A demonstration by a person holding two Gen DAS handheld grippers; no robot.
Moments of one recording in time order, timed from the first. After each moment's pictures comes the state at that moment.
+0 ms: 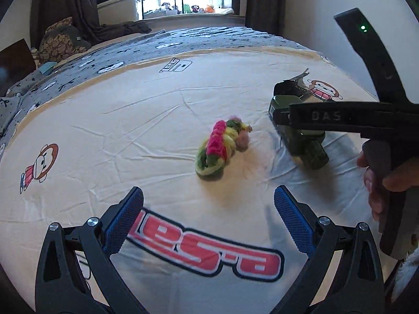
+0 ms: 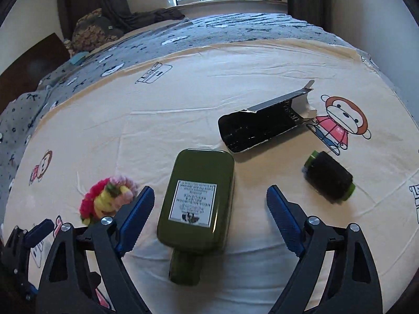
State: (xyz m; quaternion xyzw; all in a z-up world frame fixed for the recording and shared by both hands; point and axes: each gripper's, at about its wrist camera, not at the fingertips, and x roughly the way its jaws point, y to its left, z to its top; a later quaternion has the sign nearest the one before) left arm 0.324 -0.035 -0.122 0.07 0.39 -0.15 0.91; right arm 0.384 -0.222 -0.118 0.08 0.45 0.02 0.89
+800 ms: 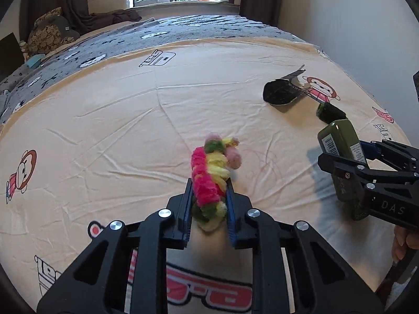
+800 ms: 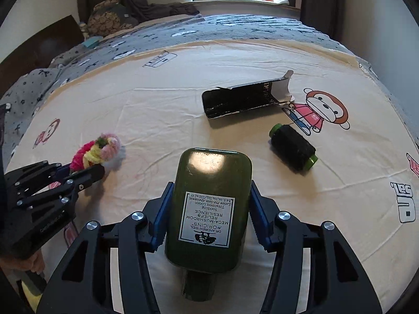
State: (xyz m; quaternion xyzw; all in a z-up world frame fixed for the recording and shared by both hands) left arm 0.341 -0.062 -0.121 0.06 0.42 -0.17 0.89; right arm 0.321 -0.253 -0.111 0.03 0.44 0.07 0.89
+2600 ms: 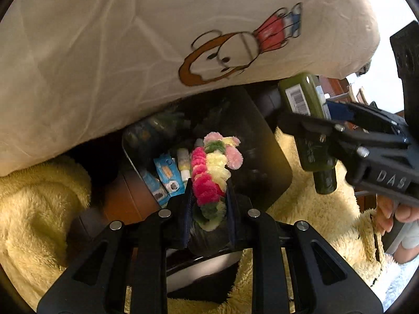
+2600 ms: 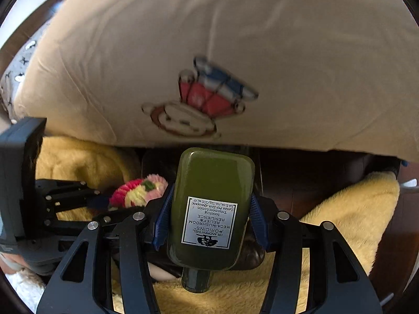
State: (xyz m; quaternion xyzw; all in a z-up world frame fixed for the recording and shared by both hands) left arm 0.051 -0.063 -0.332 0.03 0.63 -0.26 0.73; right arm 0.041 -0.231 -0.285 0.08 0.58 0.12 0.80
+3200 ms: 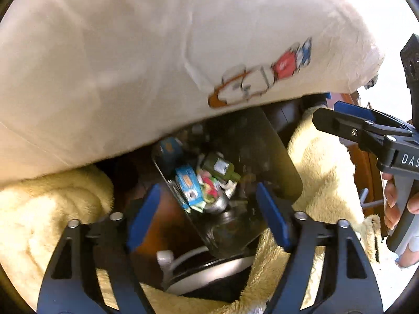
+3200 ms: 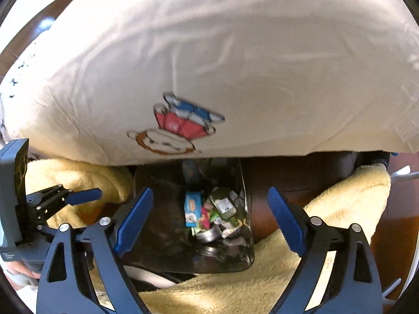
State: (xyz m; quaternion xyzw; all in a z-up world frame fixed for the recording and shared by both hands) left arm 0.050 -0.044 -0.298 0.04 0.59 -0.23 0.77; right arm 0.046 -0.258 -0.261 0.11 0.55 0.08 0.82
